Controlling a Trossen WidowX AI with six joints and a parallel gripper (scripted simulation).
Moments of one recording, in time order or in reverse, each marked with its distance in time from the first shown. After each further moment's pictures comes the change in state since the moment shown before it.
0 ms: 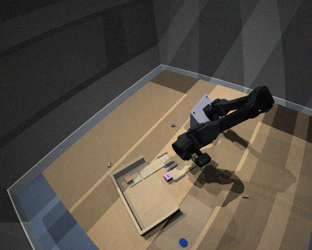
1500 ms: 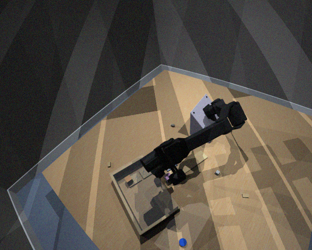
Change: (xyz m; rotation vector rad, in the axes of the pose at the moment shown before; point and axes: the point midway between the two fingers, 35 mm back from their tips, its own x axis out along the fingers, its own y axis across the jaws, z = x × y) arm -0.019 0.014 0.140 -0.007 -0.009 0.000
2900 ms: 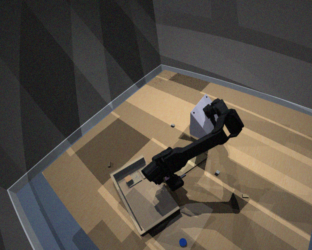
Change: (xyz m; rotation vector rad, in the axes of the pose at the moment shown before) arm 0.051 0.001 0.013 -0.013 -0.005 -0.006
